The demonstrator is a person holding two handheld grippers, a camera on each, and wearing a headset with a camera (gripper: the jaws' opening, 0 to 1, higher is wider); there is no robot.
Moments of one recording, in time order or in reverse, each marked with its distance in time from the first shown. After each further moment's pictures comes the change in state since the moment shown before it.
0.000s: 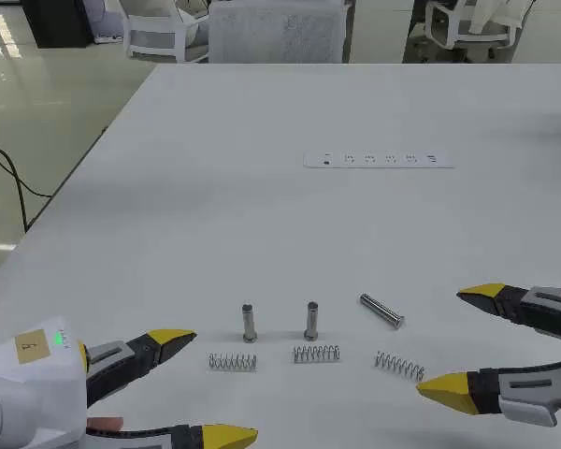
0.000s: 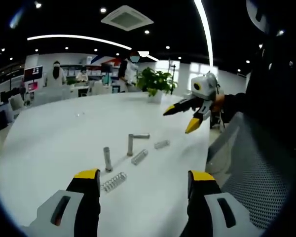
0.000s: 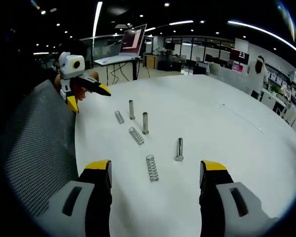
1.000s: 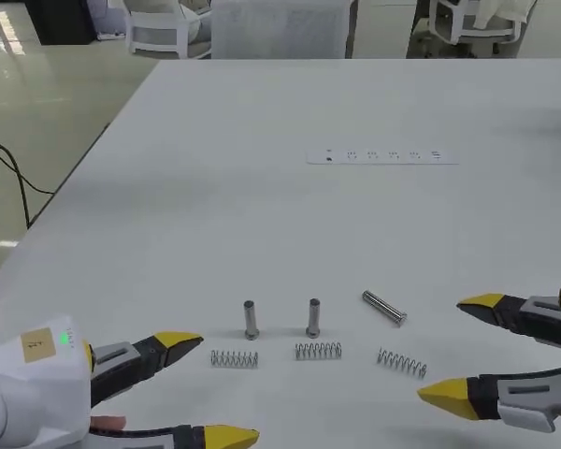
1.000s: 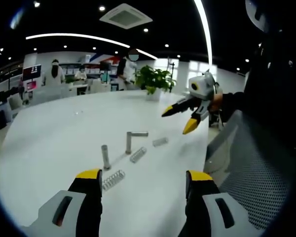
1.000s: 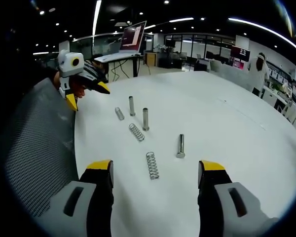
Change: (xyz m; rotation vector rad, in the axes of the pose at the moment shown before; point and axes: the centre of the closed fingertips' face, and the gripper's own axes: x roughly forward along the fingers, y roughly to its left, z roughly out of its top) left arm 0.000 0.000 -0.002 -0.001 0.008 -0.003; right arm 0.004 -0.002 -0.004 0.001 0.018 0.007
